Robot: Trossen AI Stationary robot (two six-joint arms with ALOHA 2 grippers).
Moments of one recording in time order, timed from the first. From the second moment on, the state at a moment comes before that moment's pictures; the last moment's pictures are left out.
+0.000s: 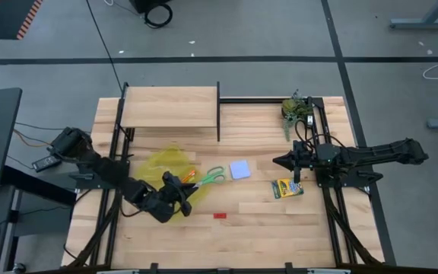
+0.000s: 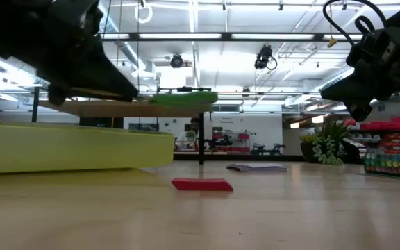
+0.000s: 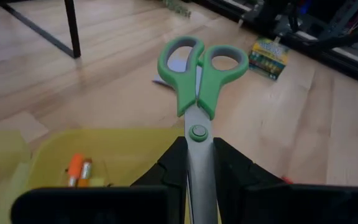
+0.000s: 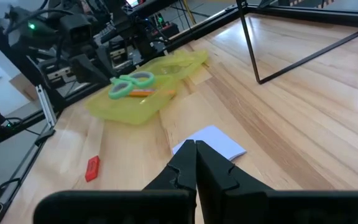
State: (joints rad) left arm -0.61 1.53 0.62 0.19 -0.95 -0.94; right arm 0.04 0.28 0.01 0.05 0.16 0.47
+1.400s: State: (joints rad) left arm -0.83 1.44 0.62 -0.41 -0.94 -1.56; right arm 0.04 0.28 0.01 0.05 0.16 0.47
